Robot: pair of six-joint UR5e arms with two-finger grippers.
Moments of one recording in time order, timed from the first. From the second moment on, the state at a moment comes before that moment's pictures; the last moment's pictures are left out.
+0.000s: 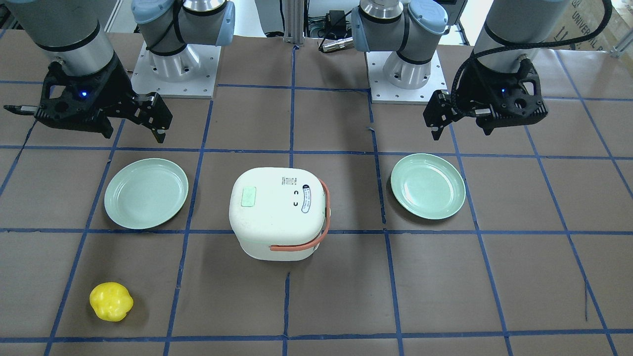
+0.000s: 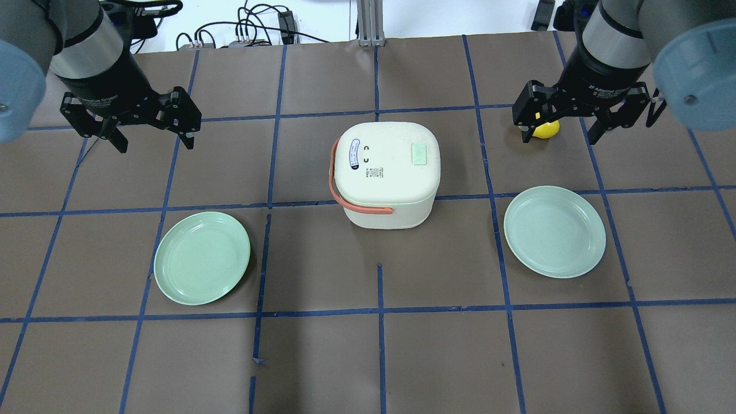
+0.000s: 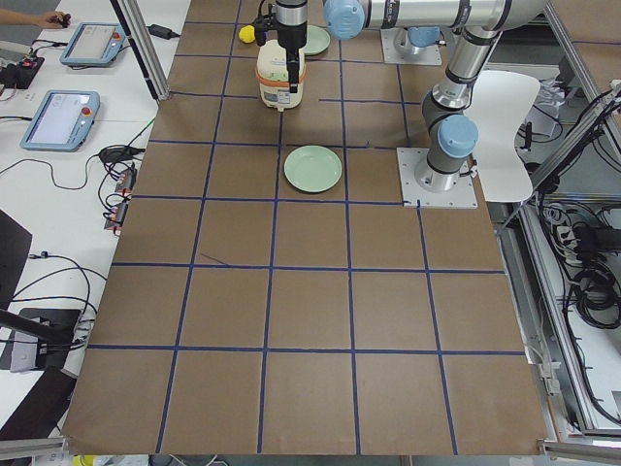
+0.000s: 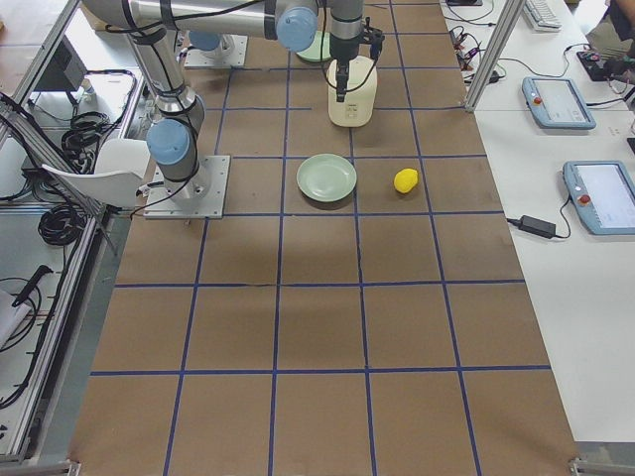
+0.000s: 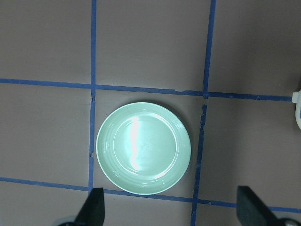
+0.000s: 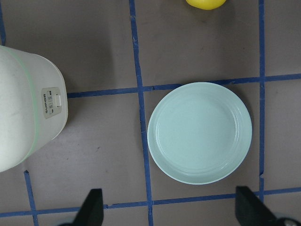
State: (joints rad) left arm -1.50 -1.56 -1.59 -1.55 1.67 0.00; right arm 1.52 -1.58 1.64 -1.64 -1.56 0.05
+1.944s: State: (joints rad) left arm -1.50 -1.56 -1.59 -1.55 1.67 0.00; right arm 1.82 -1.25 1.44 -1.76 -1.52 0.33
